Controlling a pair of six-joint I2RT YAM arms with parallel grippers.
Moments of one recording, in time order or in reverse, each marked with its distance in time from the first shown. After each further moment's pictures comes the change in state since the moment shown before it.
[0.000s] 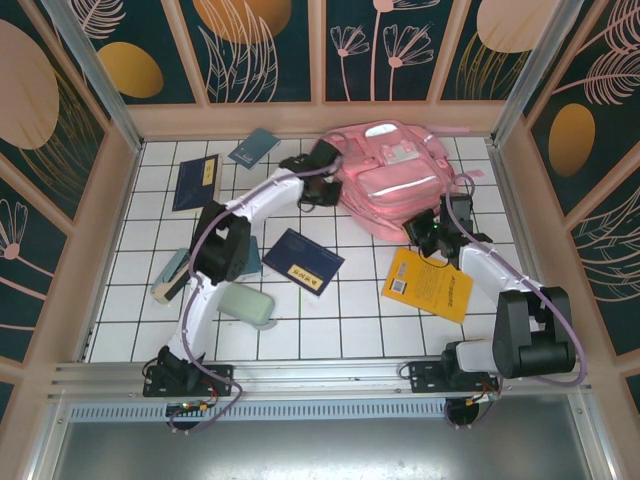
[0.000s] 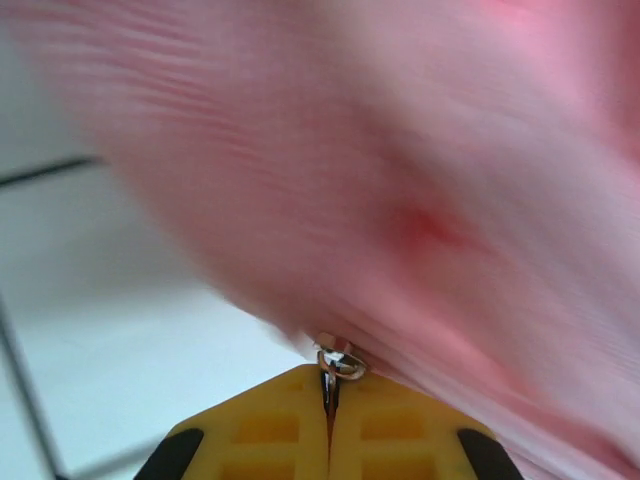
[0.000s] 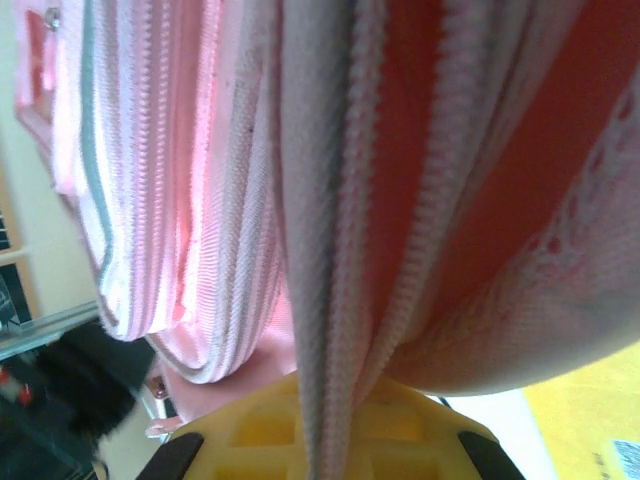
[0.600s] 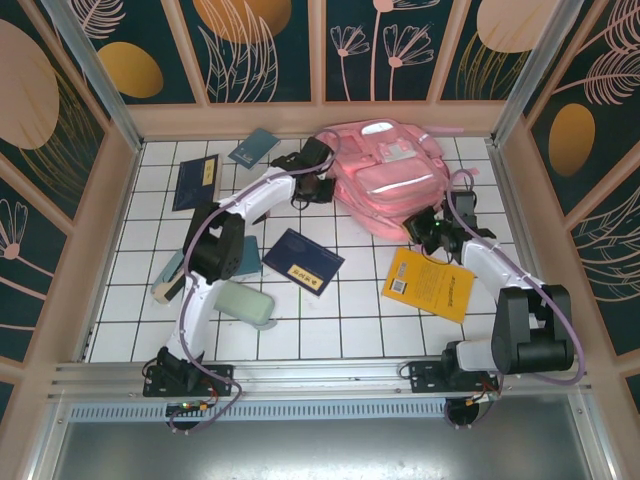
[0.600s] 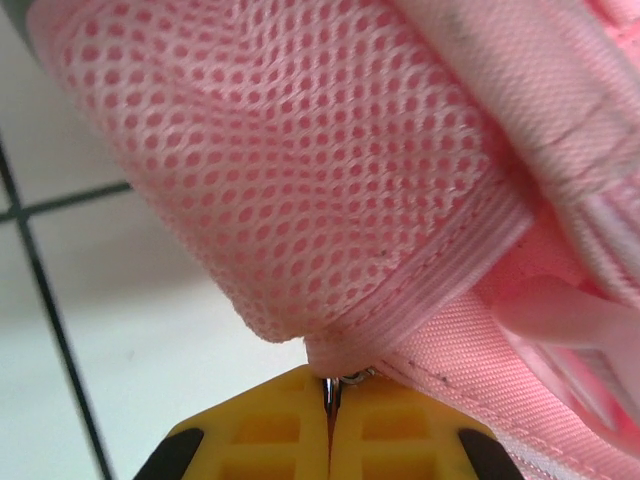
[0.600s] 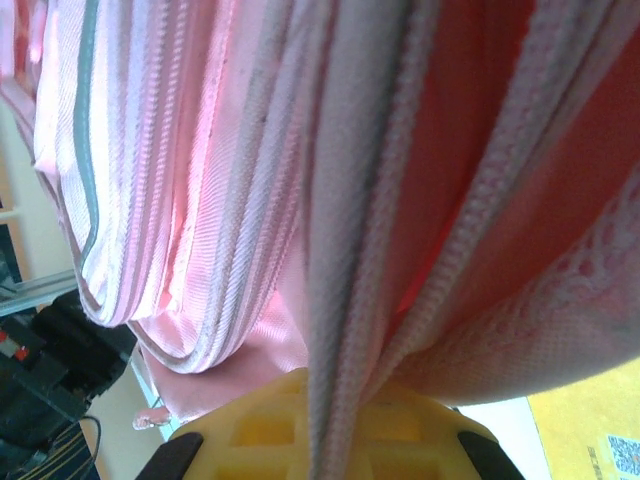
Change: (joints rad) left arm 0.019 -0.015 -0.027 0.058 -0.014 0.006; right arm -0.041 0.016 0.044 -0.049 -0.069 -0.105
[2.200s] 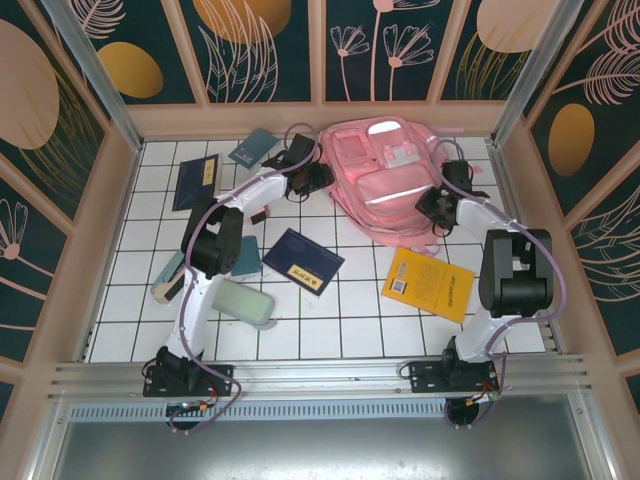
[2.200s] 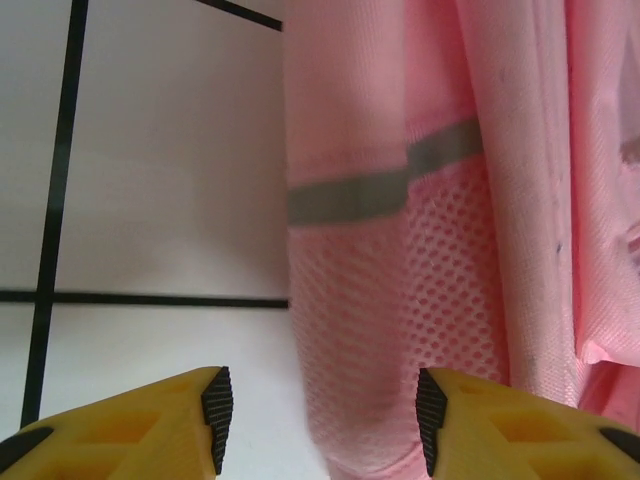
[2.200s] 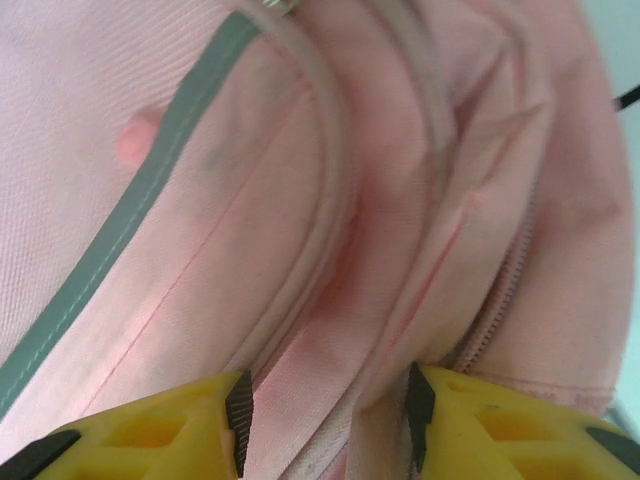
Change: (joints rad) left arm 0.059 0.048 -0.034 0.226 0.026 -0.398; right arm -0.004 0.360 0.340 -0.149 0.355 -0.414
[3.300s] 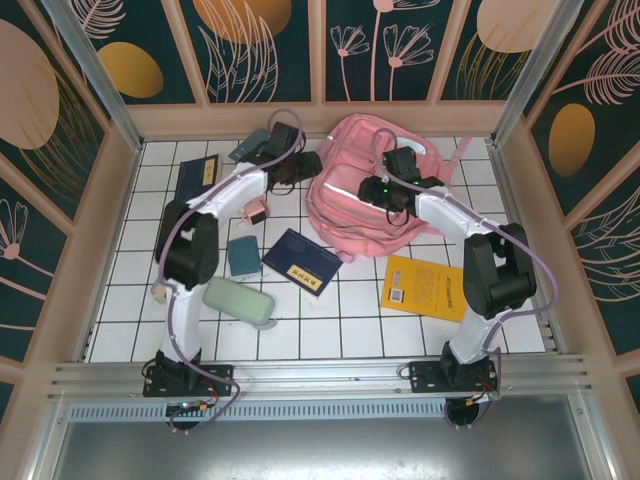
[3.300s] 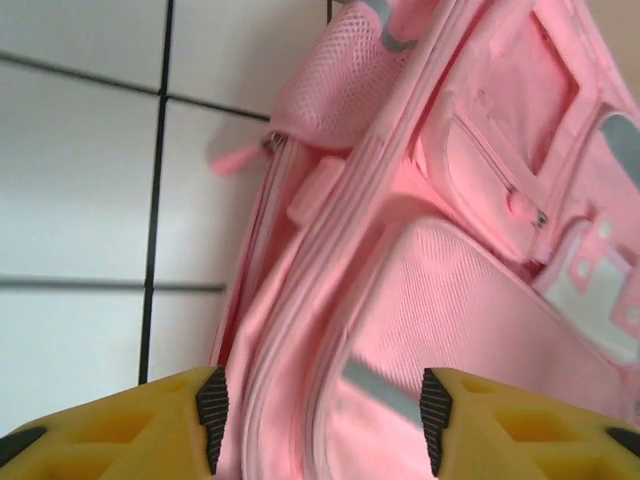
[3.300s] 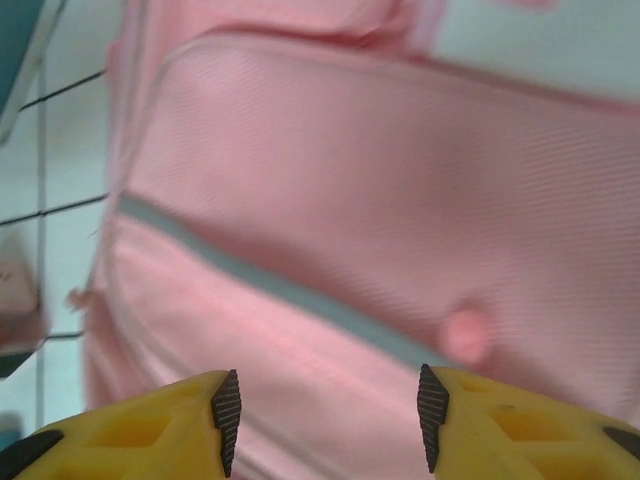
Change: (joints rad) left arm 0.033 -0.313 -0.273 0.043 0.004 0.053; right arm 0.275 0.033 0.180 -0.024 -0.024 -0.096
